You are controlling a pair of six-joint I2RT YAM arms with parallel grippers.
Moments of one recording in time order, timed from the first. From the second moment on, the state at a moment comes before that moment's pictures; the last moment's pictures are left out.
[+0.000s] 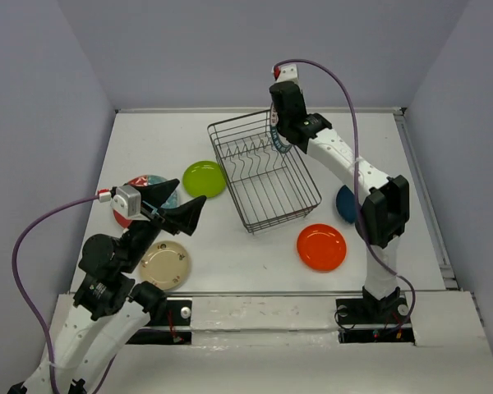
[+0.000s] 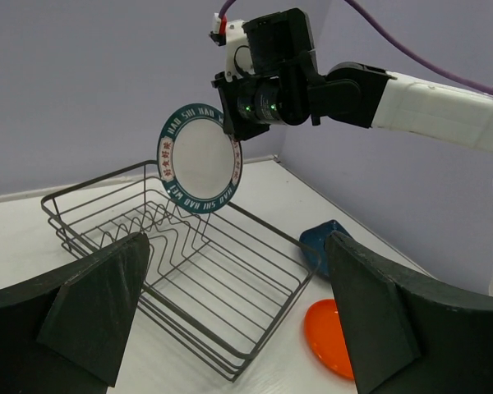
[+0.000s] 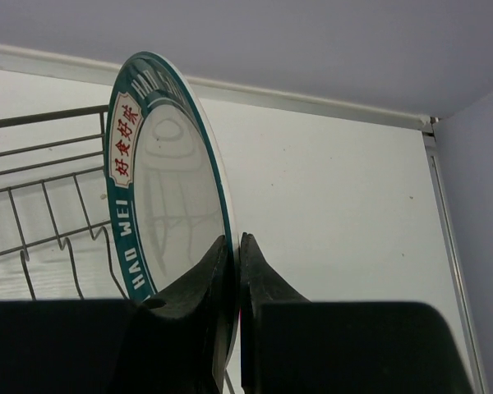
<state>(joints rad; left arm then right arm) -0.56 0.32 0.64 -0.03 0.06 -0.29 0.57 1.99 1.96 -0.41 0.74 -0.04</state>
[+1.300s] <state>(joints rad) -0.58 0.31 0.64 -0.03 0.06 -0.29 0.11 1.14 0.89 -0.29 0.45 0.61</state>
